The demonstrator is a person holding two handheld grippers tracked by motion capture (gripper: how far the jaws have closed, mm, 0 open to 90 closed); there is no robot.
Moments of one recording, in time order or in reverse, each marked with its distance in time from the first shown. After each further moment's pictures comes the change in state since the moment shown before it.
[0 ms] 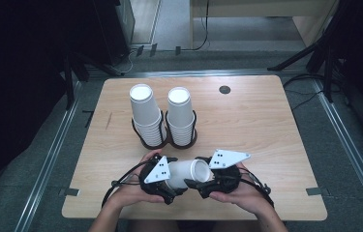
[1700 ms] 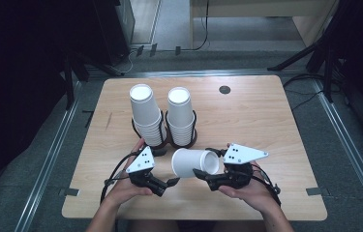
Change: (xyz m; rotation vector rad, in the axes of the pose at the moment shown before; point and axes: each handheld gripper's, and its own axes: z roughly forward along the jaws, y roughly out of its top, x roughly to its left) left arm 0.023 -0.009 -0.023 -0.166 0.016 -0.170; right arm -0.010 0.006 -0.027 -0.106 -0.089 0.014
